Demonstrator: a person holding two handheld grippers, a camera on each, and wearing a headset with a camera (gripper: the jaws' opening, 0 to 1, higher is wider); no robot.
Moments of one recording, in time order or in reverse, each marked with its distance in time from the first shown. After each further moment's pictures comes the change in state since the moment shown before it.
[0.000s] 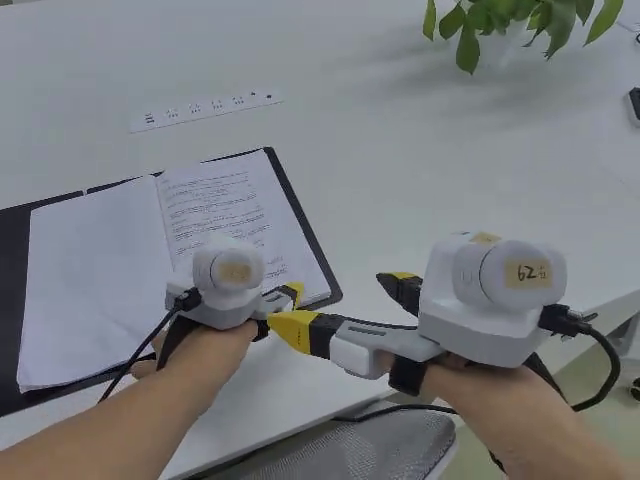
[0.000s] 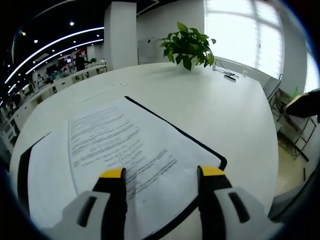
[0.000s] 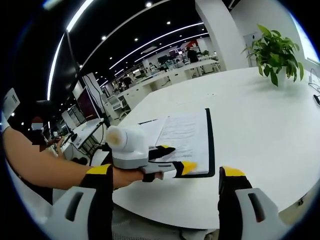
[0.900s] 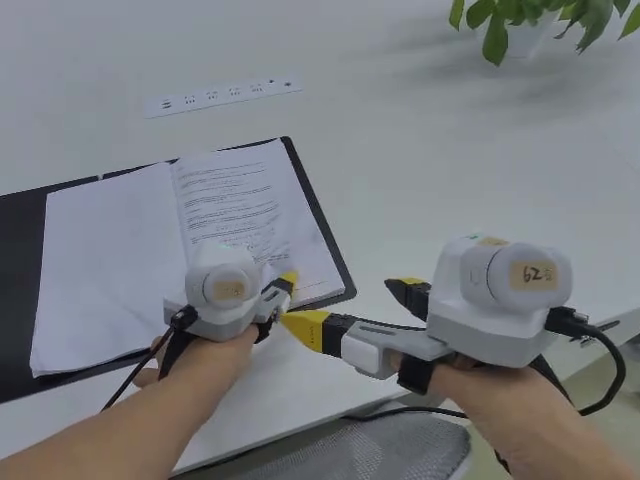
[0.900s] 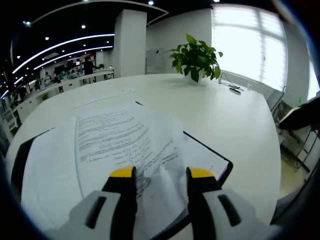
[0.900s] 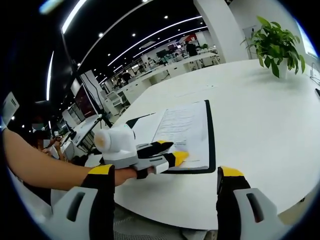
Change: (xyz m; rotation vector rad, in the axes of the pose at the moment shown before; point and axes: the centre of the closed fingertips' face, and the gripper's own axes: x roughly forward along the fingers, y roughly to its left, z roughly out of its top) left arm -0.004 0.015 0.001 -0.072 -0.096 0.010; right arm 0.014 -0.009 -0.012 0.029 0.054 0.010
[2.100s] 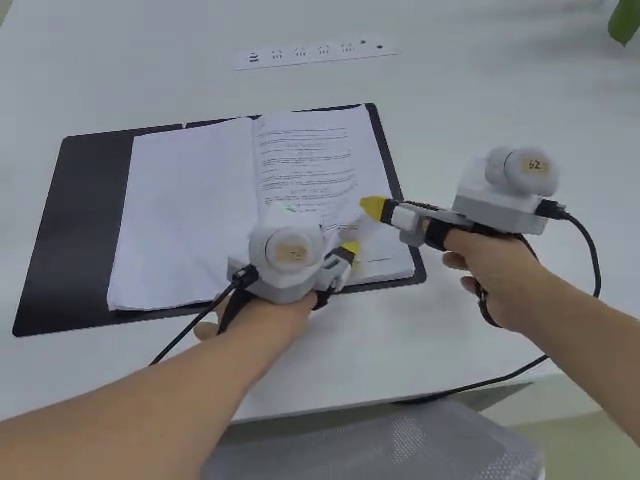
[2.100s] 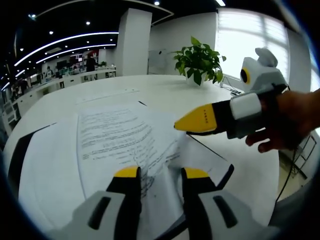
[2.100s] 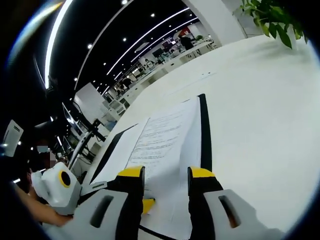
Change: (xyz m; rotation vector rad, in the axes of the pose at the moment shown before) left arm -0.002 0.005 0.002 -0.045 -0.005 -0.004; right arm 0.136 -0.068 0.033 0.169 0.003 0.103
